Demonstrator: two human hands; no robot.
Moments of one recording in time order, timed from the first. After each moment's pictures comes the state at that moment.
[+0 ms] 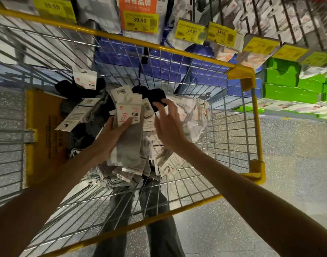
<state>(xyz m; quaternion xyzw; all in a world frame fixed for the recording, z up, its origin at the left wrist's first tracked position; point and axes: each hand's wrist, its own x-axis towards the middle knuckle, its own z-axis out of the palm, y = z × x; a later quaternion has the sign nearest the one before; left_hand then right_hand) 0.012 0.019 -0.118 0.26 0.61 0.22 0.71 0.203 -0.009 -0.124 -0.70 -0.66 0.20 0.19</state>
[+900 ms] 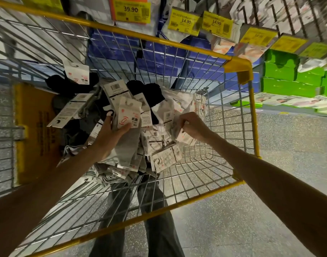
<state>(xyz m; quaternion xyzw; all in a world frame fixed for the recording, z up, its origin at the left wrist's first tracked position) 0.014 0.007 -0.155 0.32 0.63 0.20 0.68 0.307 -0.024 -0.161 -0.70 -0.52 0.47 0.11</state>
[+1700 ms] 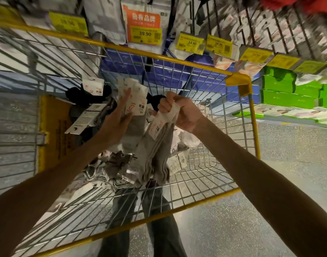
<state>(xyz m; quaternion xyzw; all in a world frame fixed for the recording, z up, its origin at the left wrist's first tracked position) 0.005 0.052 -0.099 0.66 0.53 0.17 0.51 0.235 0.043 -0.067 -0.25 -0.16 0.85 0.43</state>
